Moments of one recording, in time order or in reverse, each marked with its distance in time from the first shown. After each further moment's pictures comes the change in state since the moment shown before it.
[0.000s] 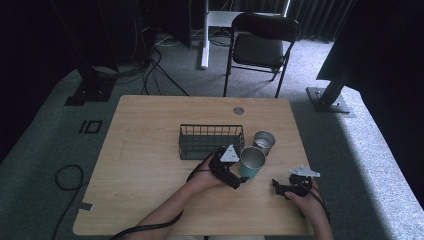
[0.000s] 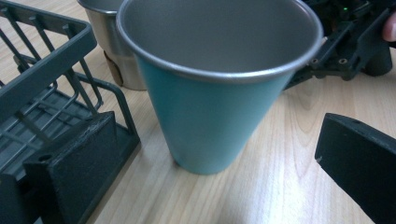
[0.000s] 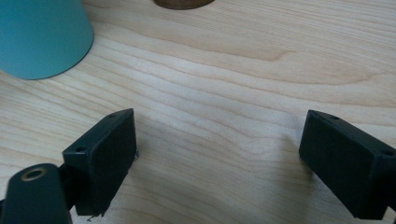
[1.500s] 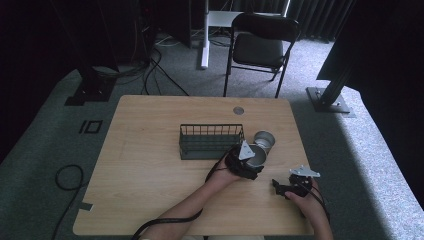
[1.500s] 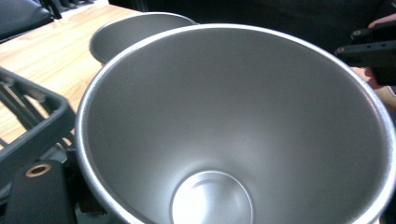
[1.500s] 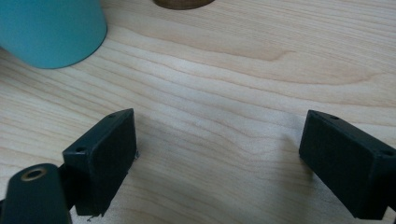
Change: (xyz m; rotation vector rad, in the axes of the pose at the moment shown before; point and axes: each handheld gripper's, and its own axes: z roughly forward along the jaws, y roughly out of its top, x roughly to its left) left arm -0.010 0.024 0.043 -0.065 0.133 -0.034; right arm 0.000 0.000 0.000 -0.001 -0.001 -0.005
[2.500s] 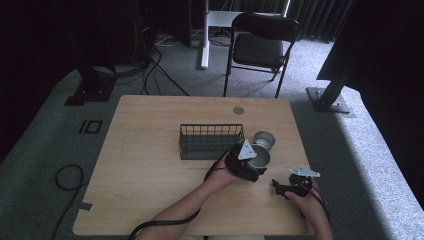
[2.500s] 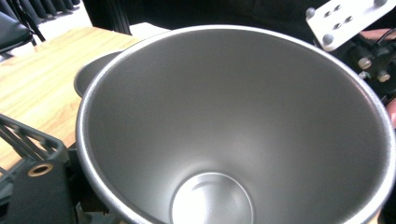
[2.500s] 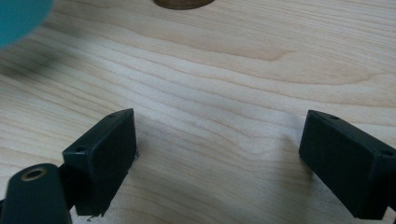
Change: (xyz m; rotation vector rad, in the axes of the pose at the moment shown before) left arm -0.010 0.024 -0.030 -0.026 -0.062 0.040; right arm 0.000 0.000 0.000 0.001 0.000 0.002
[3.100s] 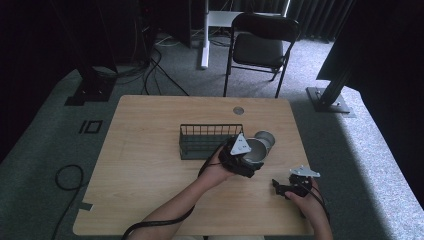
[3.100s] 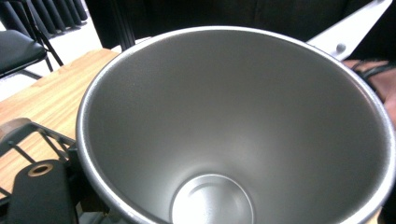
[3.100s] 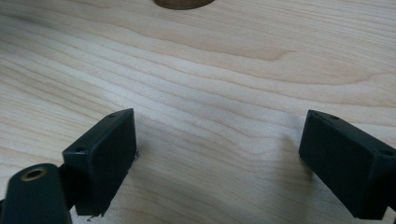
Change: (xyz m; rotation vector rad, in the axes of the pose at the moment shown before) left arm 0.007 0.018 -0.035 -0.047 0.009 0.001; right arm 0.000 0.000 0.000 -0.001 0.000 0.001
